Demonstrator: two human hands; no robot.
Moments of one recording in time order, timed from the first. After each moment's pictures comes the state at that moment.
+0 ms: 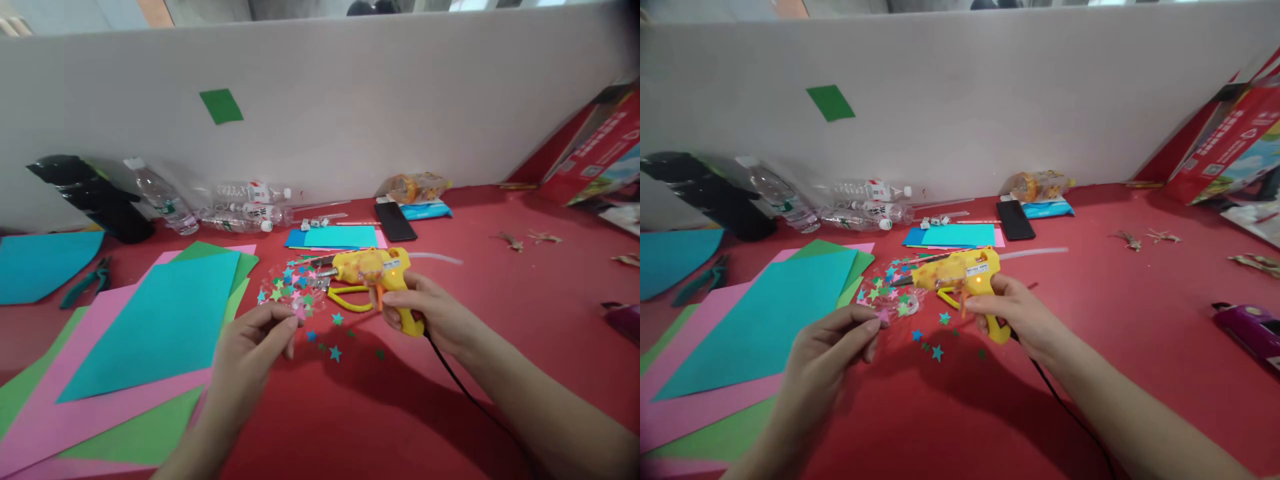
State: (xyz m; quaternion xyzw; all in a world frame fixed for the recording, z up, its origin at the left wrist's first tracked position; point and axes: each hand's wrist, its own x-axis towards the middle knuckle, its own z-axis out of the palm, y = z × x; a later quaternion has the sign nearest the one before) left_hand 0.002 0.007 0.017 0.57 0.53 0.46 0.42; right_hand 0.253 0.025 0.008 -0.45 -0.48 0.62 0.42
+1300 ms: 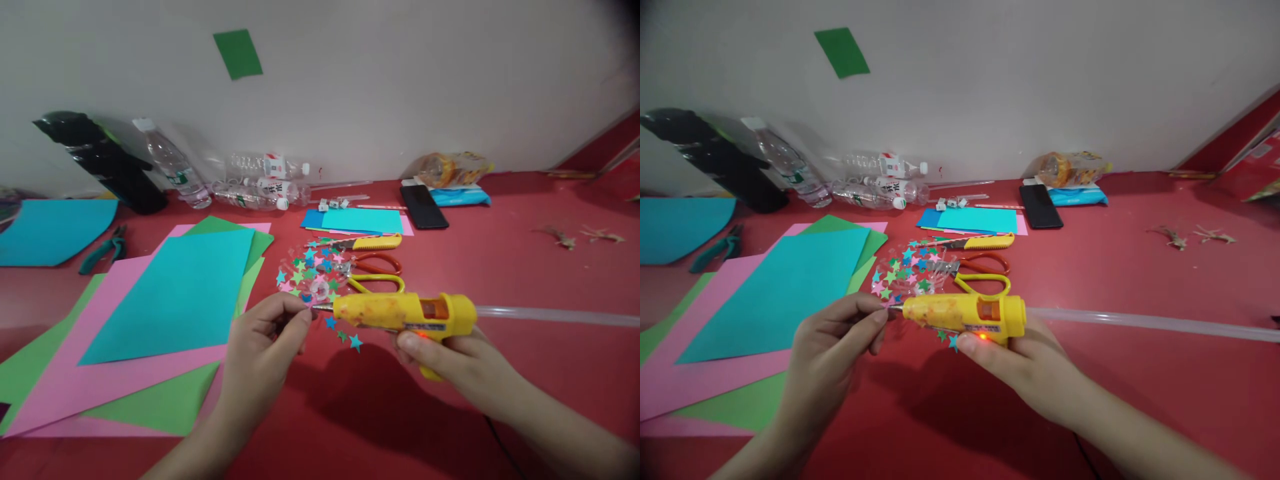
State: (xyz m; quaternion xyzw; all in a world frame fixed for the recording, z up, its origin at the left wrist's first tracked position) left_hand -0.004 0.000 0.011 0.58 0.55 0.45 0.40; right_hand 0.227 -0.012 0.011 -0.53 -0.67 0.43 0.29
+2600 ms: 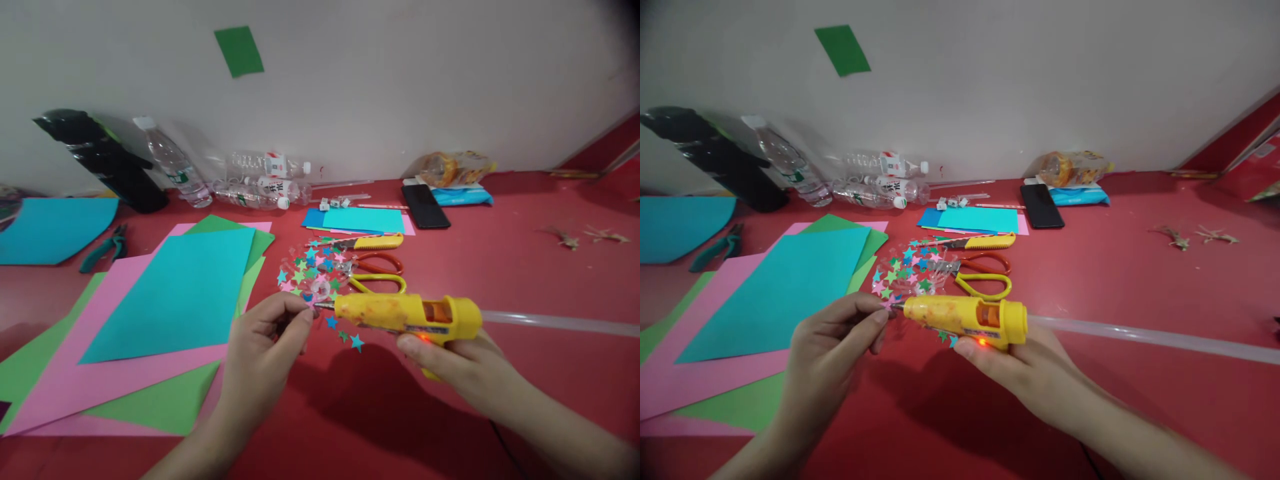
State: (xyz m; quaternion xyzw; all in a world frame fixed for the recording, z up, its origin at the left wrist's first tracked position) left_hand -0.005 0.000 0.013 0.61 0.55 0.45 0.34; right_hand 0.226 -0.013 0.008 -0.51 -0.68 0.44 0.30
